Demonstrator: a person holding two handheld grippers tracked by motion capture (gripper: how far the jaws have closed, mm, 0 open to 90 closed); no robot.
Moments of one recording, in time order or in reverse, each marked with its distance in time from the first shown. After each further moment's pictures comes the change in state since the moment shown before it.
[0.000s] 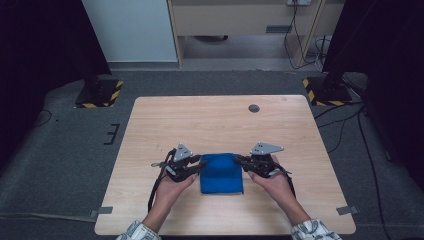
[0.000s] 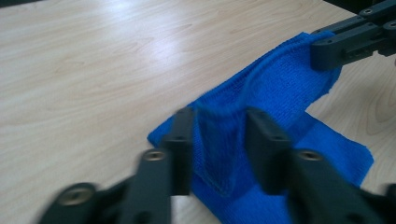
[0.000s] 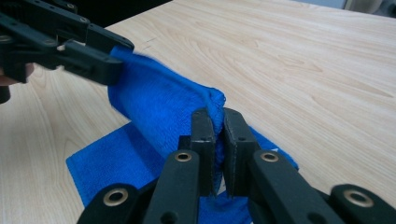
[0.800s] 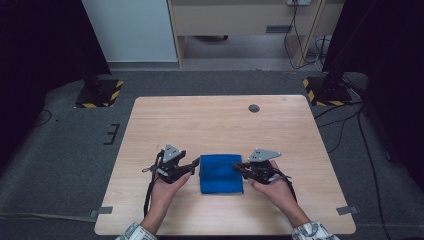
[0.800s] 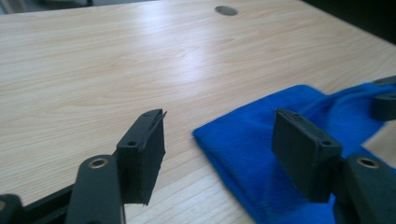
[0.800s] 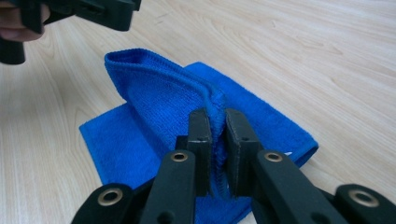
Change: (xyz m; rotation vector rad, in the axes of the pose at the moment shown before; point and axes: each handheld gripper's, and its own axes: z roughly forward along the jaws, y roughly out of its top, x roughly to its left) left arm 0.019 -0.012 -0.009 -0.069 0.134 -0.099; right arm 0.011 -0.012 -0.002 0.059 0.019 -0.050
